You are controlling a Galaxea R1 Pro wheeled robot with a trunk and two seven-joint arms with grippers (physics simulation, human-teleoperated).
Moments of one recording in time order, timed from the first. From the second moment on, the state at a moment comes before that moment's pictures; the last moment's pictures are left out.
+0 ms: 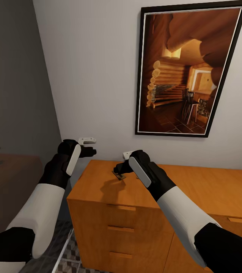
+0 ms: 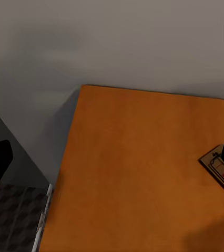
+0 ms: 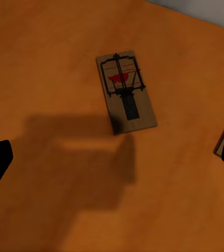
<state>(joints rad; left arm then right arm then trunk) -1.02 -0.08 -0.06 -1.06 0.16 1.04 0.20 -1.02 0.17 0.50 -0.94 -0.58 1.04 -0.33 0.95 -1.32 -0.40</state>
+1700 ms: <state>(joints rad) -1.02 -0.08 -0.06 -1.06 0.16 1.04 0.20 -1.02 0.17 0.50 -0.93 -0.58 1.04 -0.33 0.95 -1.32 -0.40</state>
